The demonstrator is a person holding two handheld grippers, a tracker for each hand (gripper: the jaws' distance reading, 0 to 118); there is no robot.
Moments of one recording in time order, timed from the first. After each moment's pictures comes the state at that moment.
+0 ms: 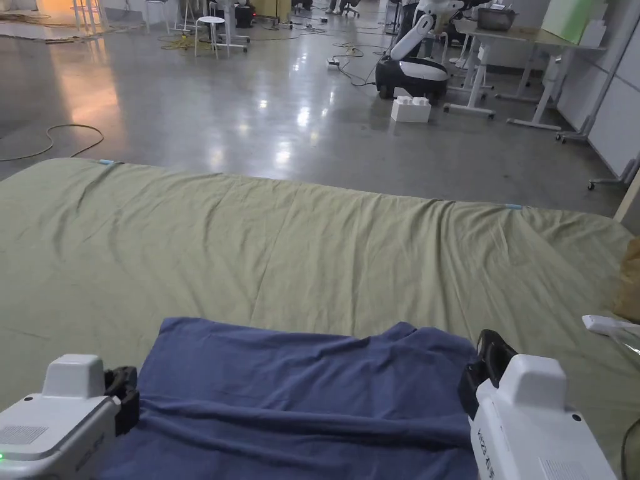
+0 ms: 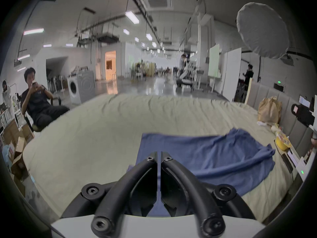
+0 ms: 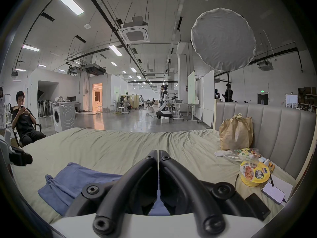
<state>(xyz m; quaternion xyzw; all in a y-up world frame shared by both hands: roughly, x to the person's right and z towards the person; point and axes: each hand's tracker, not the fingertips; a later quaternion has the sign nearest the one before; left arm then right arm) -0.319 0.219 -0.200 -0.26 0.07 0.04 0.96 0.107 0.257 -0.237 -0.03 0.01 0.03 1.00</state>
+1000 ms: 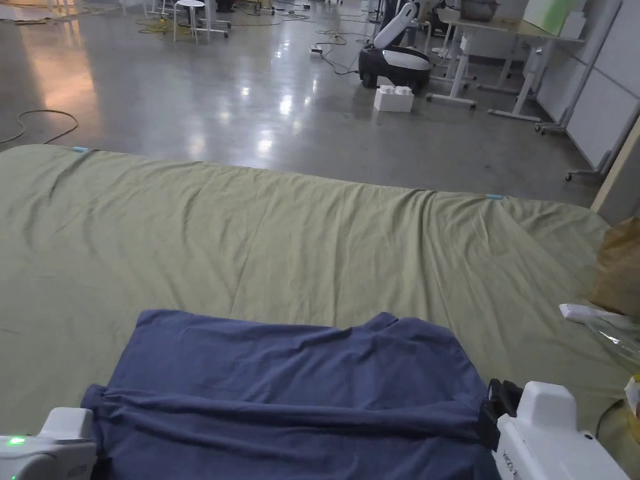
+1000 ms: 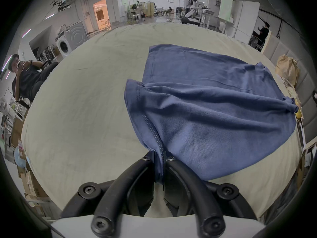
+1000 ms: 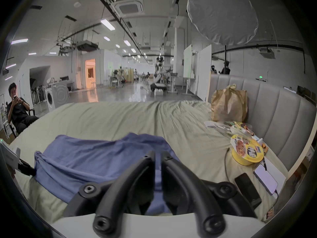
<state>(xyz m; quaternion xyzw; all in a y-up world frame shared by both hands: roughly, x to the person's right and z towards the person) -0.340 0.126 -0.244 -0.50 0.07 0.02 0.86 0.176 0.215 -0.253 -0.21 -0.01 0.04 0.98</state>
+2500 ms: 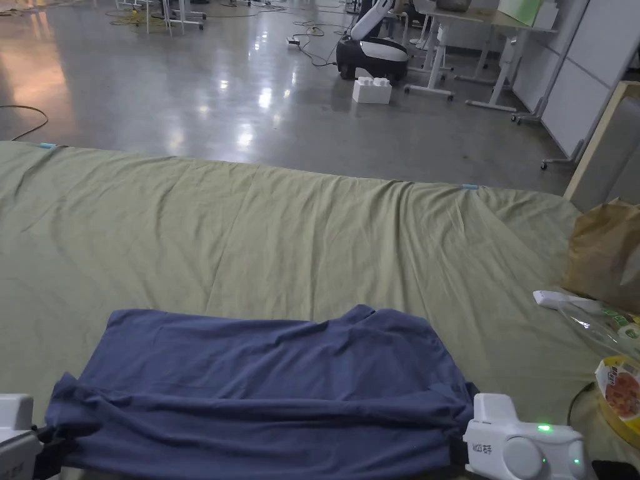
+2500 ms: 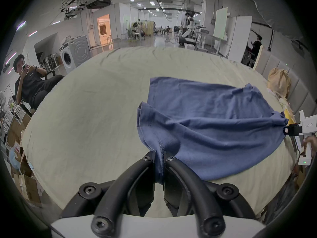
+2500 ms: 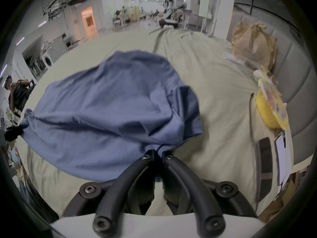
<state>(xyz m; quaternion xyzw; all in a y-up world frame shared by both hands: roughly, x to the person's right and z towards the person) -0.345 0.177 -0.222 -0.40 0.06 0.03 0.91 0.212 0.154 -0.317 -0.45 0.04 0.04 0.89</state>
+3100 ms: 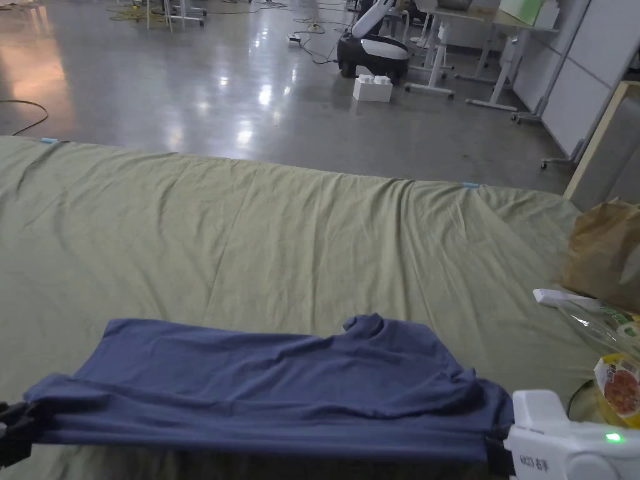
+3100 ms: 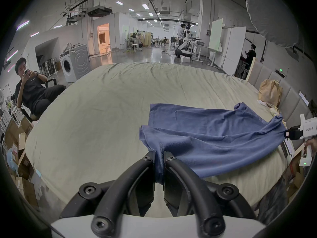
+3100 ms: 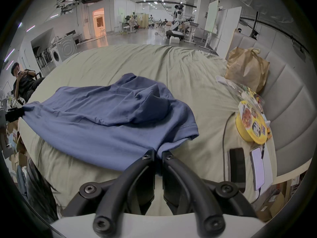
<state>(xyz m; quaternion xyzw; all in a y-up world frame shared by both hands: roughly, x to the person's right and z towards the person) -0.351 0.230 -0.176 -0.37 0.05 0.05 0.93 0.222 0.214 -0.254 -0.45 0.06 0.08 0.89</state>
